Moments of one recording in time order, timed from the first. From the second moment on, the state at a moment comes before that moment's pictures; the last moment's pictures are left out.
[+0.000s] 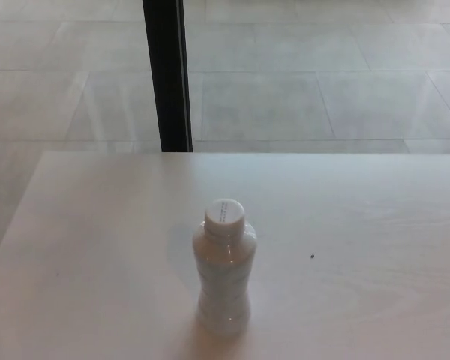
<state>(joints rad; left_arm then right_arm) 0.36 0.52 0.22 0.89 -0.02 0.00 -0.18 0.11 -0.57 -0.33 1.09 0.00 -0.04 0.02</state>
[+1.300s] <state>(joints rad) 0.00 0.55 0.54 0.20 -0.26 0.02 -0.24 -0.37 -0.56 -0.49 0.40 0.20 -0.02 0.08</state>
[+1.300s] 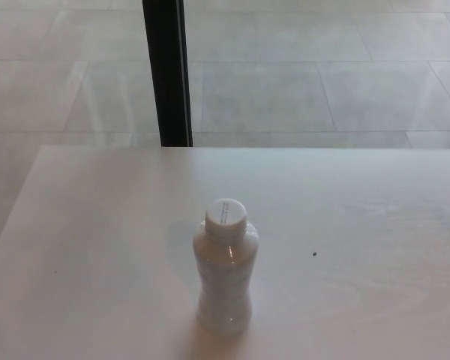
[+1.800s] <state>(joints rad) -0.06 0.44 0.30 -0.17 -0.28 0.13 -0.22 -0.20 -0.39 -0.23 -0.08 0.23 0.07 0.12</state>
